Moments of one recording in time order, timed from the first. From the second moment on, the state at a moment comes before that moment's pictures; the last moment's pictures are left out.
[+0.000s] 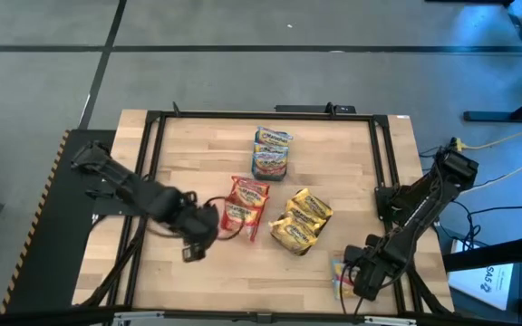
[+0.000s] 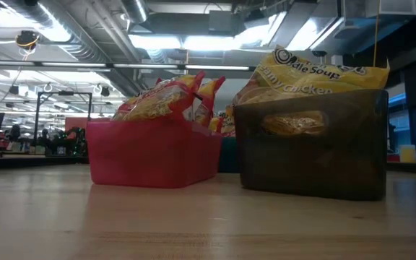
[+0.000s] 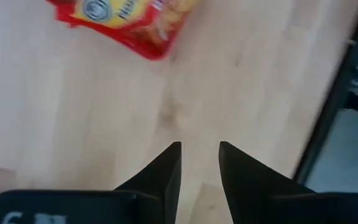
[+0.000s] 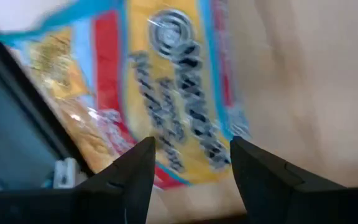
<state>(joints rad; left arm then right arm) -0.50 1.55 1.52 -1.35 -0.06 -0.79 0.94 1.53 0.92 -0.80 -0.14 1.38</state>
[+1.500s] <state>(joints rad) -0.75 1.50 1.50 -1.33 -0.40 -1.12 0.83 1.51 1.04 -0.94 -0.11 1.23</state>
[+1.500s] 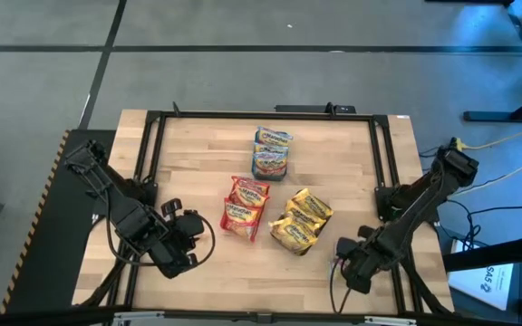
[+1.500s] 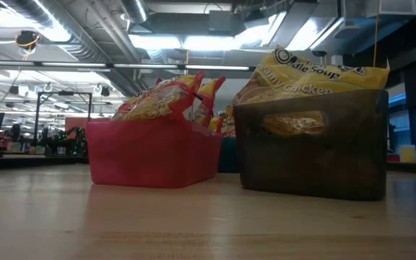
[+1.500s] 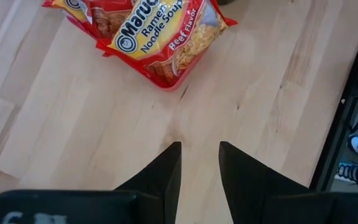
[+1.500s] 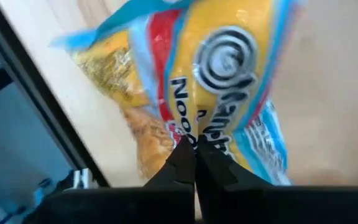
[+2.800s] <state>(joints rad) -0.74 1.50 1.50 -1.32 -0.60 -1.06 -0.23 1.69 1.52 -0.65 0.38 0.19</state>
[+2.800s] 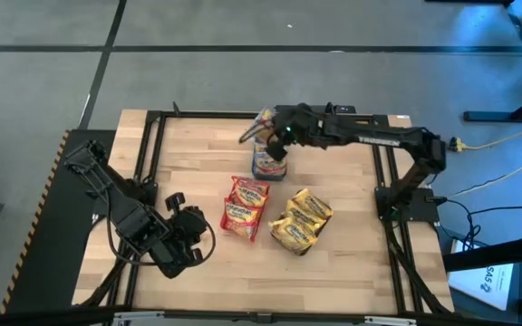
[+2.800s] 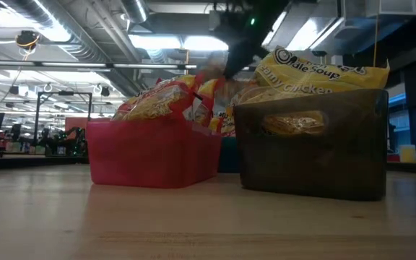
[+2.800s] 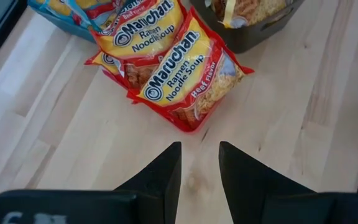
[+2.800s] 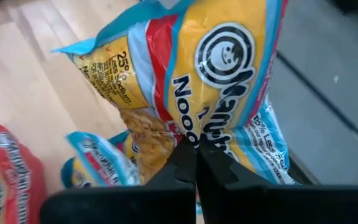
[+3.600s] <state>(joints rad) -0.74 1.50 1.50 -1.32 -0.61 -1.06 -0.32 1.82 1.53 -0.85 0.17 0.18</state>
